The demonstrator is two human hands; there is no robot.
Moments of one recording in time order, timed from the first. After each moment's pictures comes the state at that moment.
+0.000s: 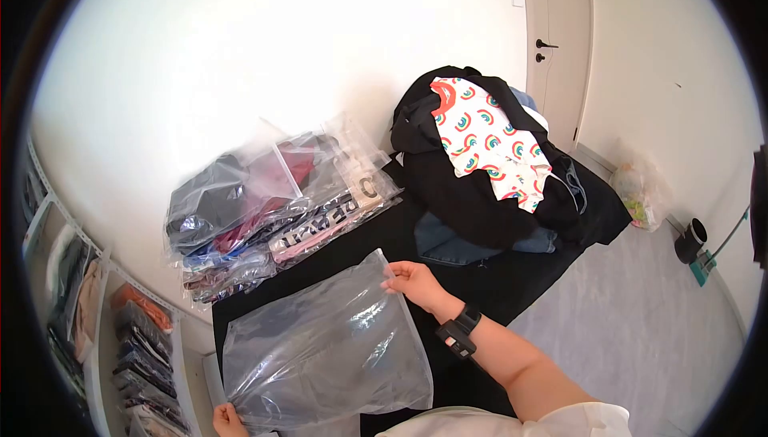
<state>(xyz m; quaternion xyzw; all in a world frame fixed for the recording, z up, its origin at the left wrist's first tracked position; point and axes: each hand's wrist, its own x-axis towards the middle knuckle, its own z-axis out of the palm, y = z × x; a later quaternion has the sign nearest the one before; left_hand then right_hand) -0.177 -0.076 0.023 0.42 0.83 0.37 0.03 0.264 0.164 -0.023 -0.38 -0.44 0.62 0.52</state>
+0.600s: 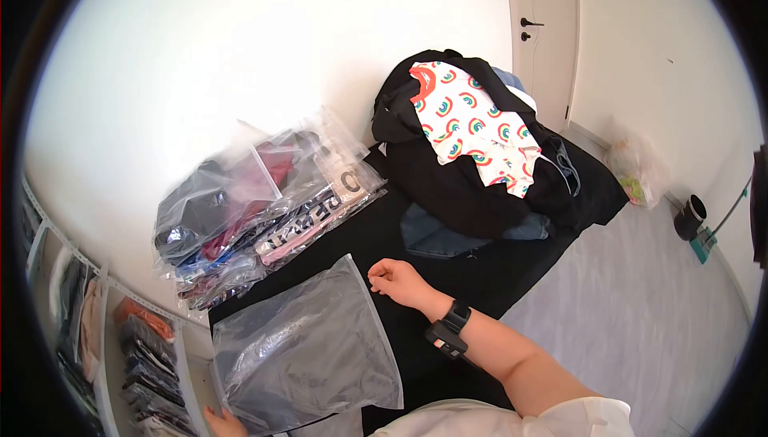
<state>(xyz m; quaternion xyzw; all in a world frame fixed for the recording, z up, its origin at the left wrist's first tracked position) -0.169 -0.060 0.037 0.42 0.86 0.23 -0.15 0.262 0.162 -0.025 -0.40 -0.55 0.54 0.49</state>
